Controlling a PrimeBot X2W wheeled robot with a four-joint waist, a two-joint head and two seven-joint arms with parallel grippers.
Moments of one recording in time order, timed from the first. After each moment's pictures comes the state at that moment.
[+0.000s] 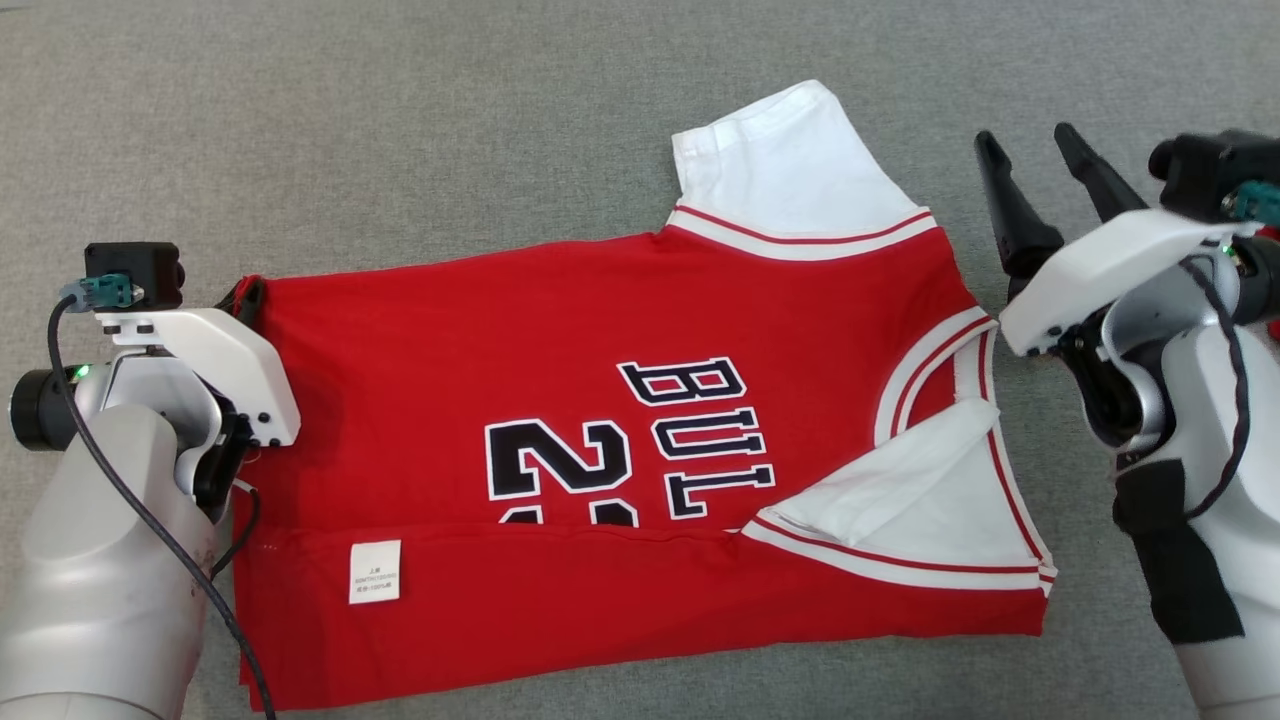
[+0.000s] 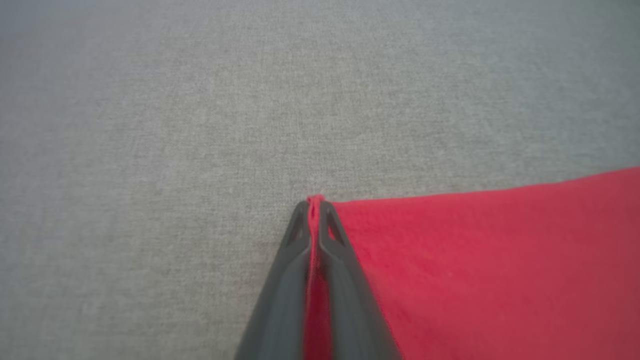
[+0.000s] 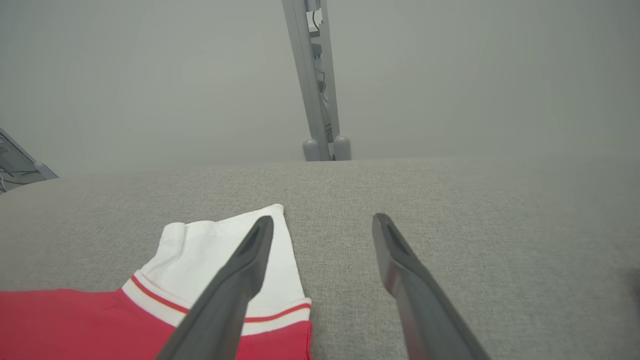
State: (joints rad) left arm -0.77 0.24 -0.16 0.98 -0.36 -0.12 0.06; right arm -0.68 -0.15 0.15 0.46 0.37 0.13 0.06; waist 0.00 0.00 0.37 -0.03
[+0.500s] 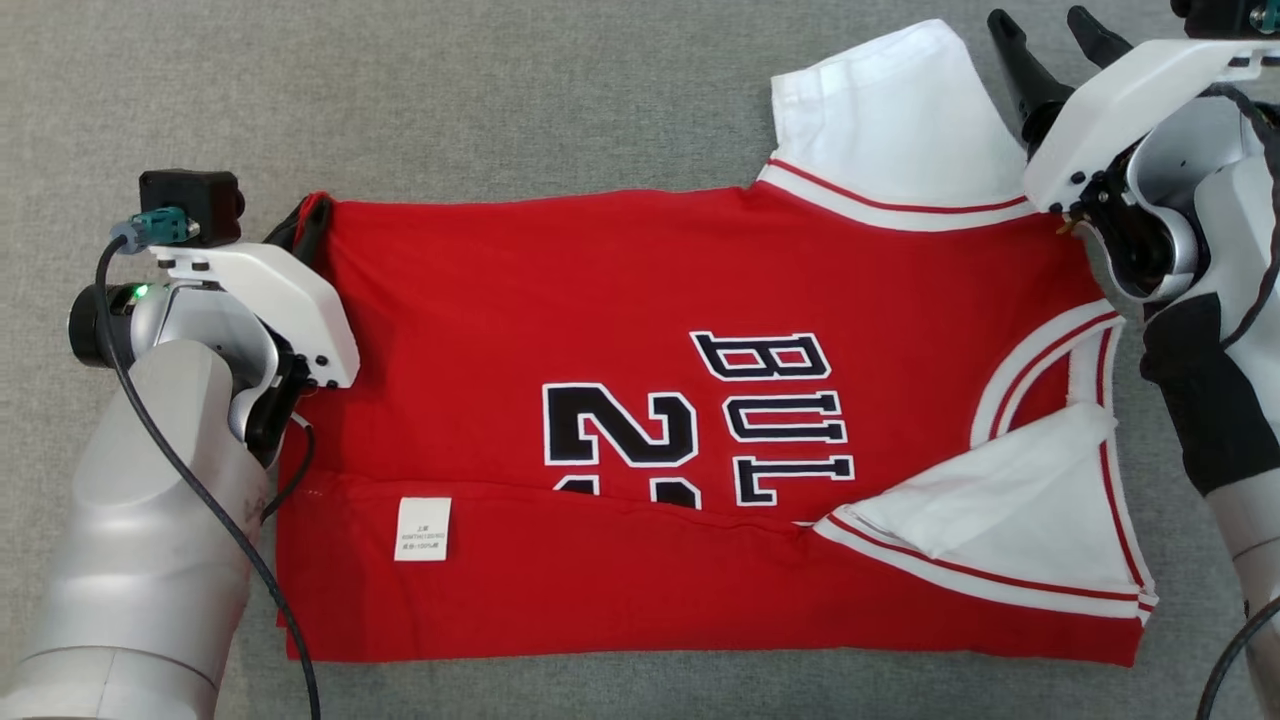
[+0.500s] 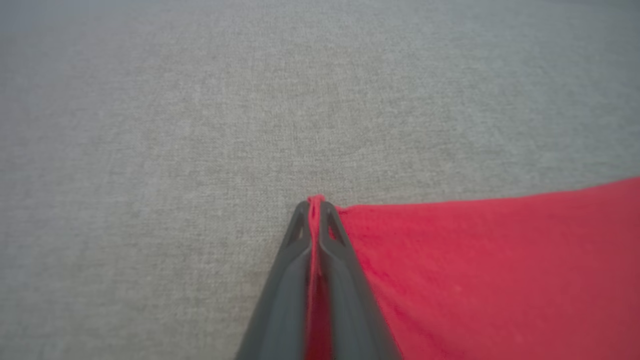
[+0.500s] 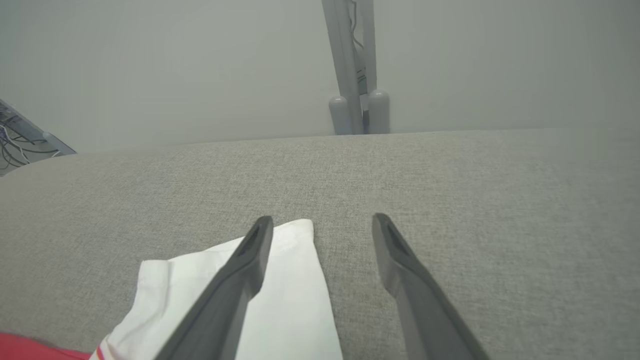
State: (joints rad) left arm -0.84 0.18 -0.22 0.94 -0.36 -0.13 0.03; right arm -1.03 -0.19 0.28 0.80 0.52 0.13 0.14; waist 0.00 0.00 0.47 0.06
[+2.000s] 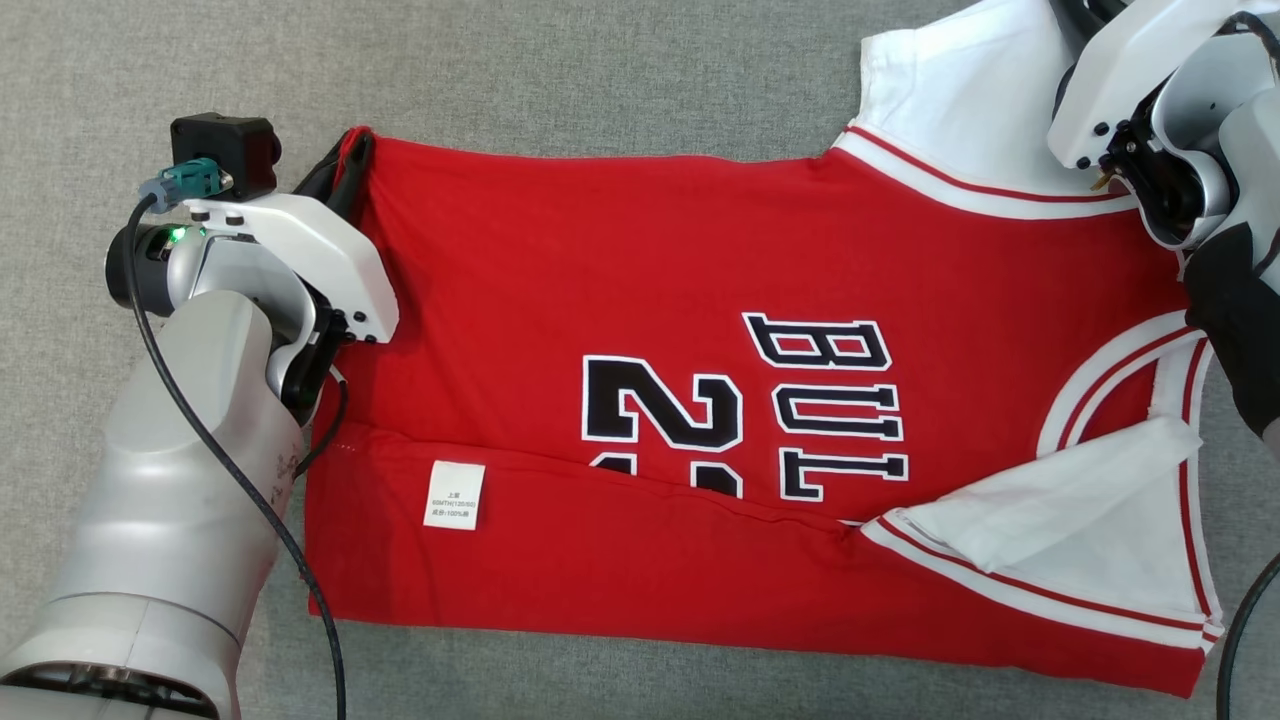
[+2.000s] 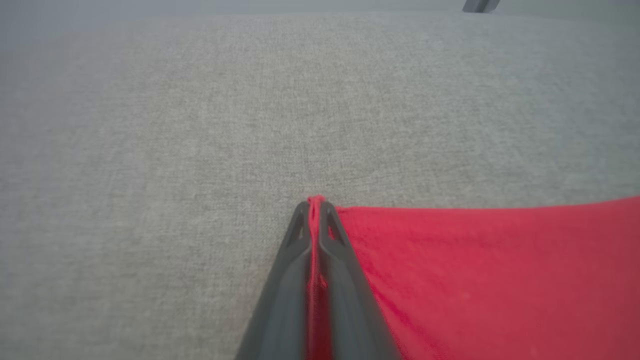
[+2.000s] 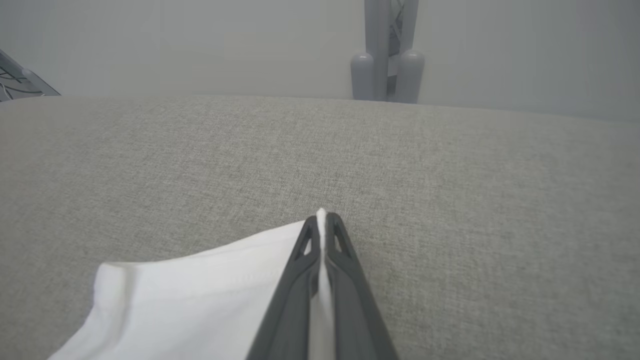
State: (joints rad) left arm -0.95 0.14 -0.34 1.02 -0.44 -0.13 -0.09; right arm -1.25 -0.26 0.62 1.07 0.72 0.13 0.08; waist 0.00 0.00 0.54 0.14
